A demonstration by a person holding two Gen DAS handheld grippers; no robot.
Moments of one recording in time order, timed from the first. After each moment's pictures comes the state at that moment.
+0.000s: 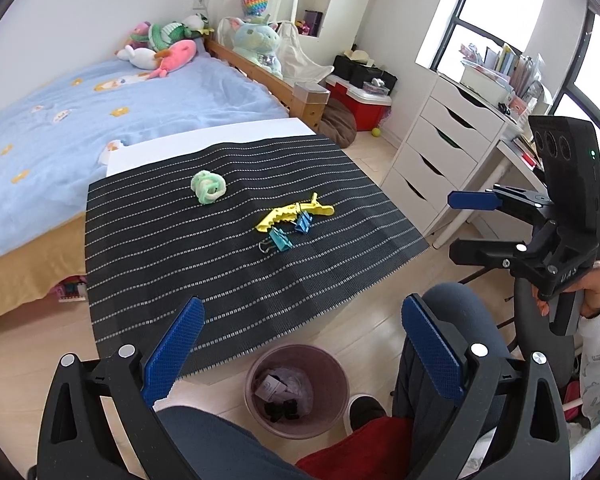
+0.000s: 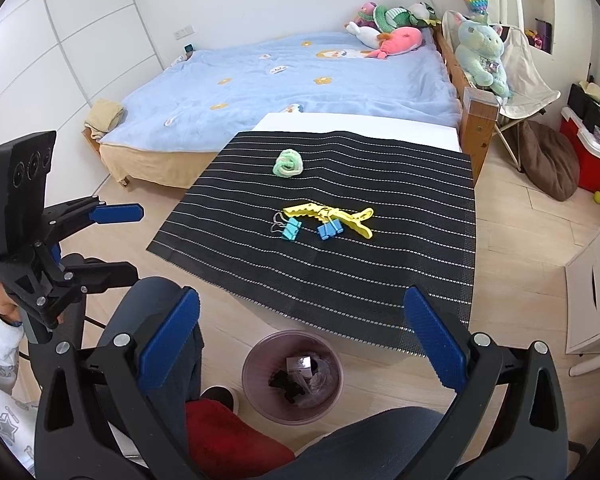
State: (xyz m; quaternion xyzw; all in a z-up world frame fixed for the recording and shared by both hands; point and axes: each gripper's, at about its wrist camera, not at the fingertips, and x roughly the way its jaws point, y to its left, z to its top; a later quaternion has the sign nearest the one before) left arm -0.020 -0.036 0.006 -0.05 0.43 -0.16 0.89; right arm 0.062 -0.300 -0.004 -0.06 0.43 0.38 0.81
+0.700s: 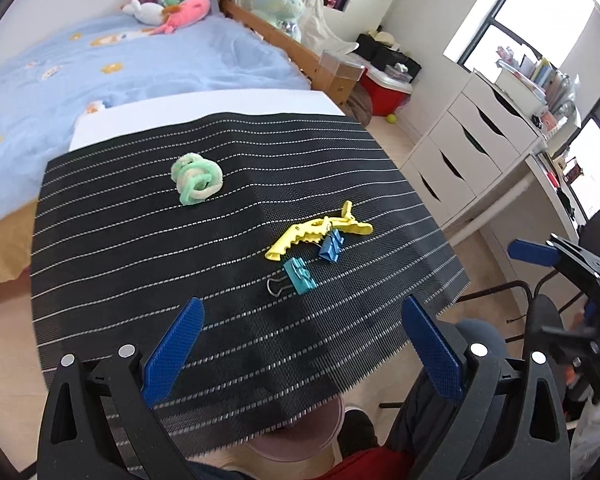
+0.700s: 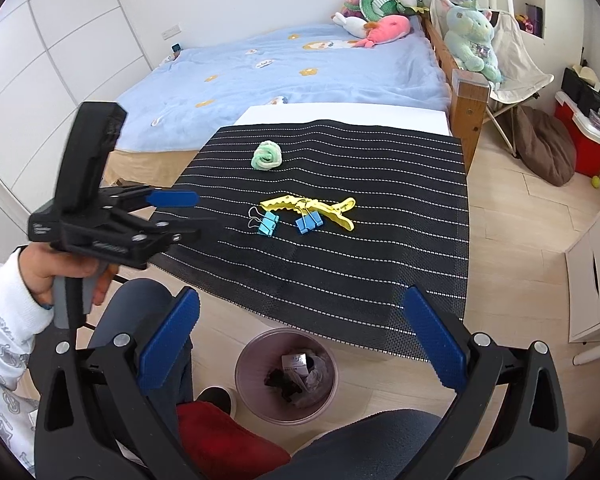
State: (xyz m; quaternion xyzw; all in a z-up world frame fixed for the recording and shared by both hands) left arm 0.069 -0.038 -0.049 -0.10 0.48 -0.15 0.86; right arm 0.079 -0.309 -0.021 -0.04 0.45 0.37 0.81
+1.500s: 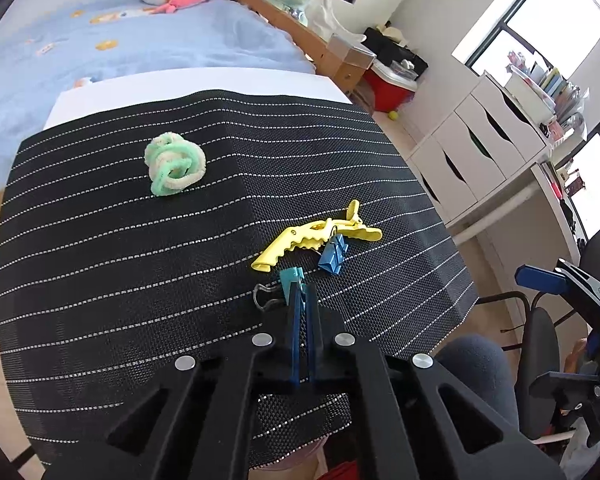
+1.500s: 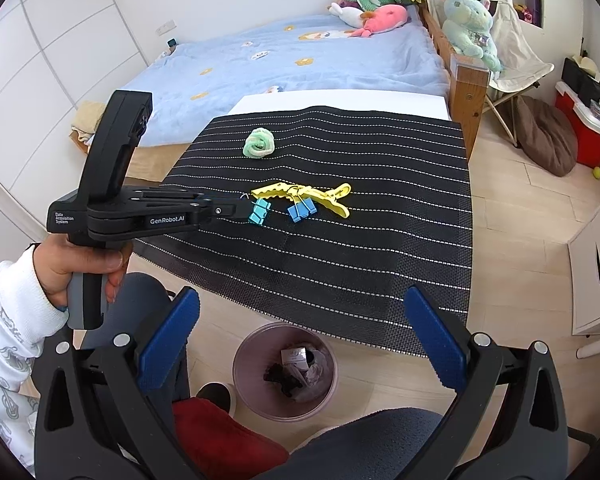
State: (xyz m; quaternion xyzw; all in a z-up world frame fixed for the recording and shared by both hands) left arm 0.088 -0.046 -0.072 -0.13 0.50 -0.15 0.84; right arm 0.085 -0.308 -0.036 -0.04 0.46 0.37 0.81
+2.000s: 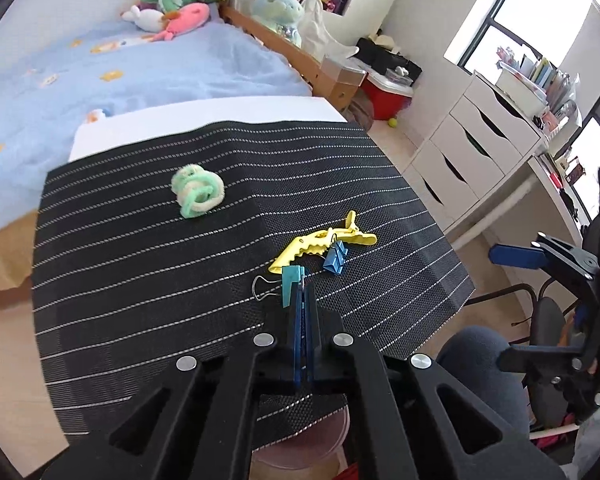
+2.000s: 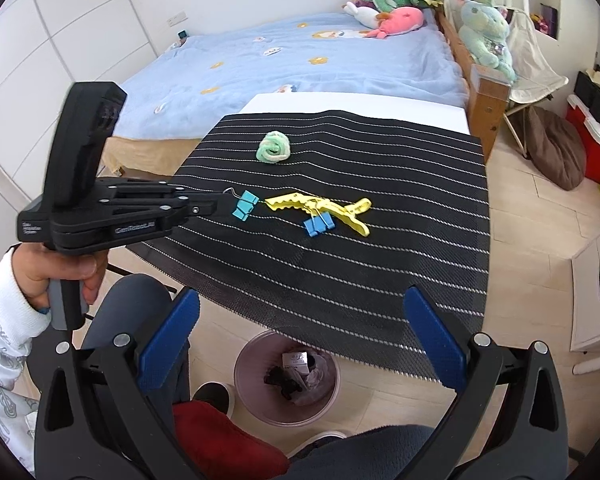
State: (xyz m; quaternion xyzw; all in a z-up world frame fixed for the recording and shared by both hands) left arm 0.071 -0.038 -0.042 -0.09 0.47 -0.15 0.86; right arm 0.093 -0.282 -0.033 -0.07 0.46 0.39 0.80
